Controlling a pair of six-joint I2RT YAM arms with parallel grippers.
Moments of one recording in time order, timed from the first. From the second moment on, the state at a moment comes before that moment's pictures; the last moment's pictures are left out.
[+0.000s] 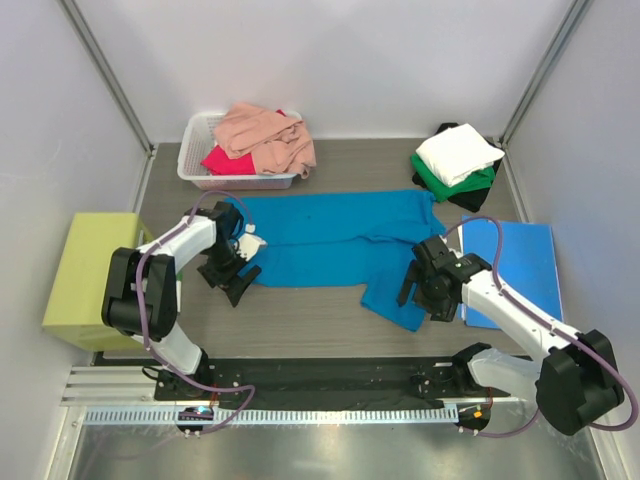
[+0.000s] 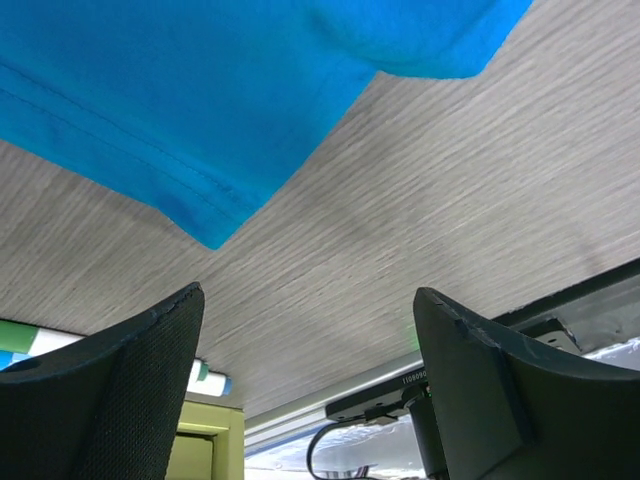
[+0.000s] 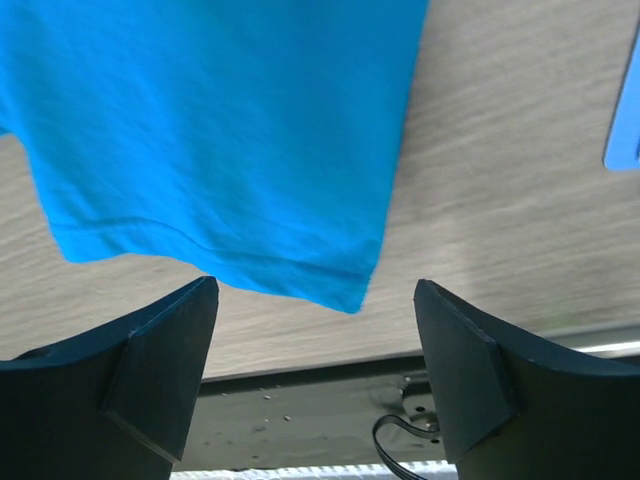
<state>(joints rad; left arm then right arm) -0.20 1.64 1.02 -1.01 0.10 0.50 0.45 1.11 0.68 -0.86 0.09 0.85</state>
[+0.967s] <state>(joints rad) -0.20 1.79 1.12 -0.92 0.07 0.46 0.48 1.15 0.61 -0.86 -0.02 0.81</state>
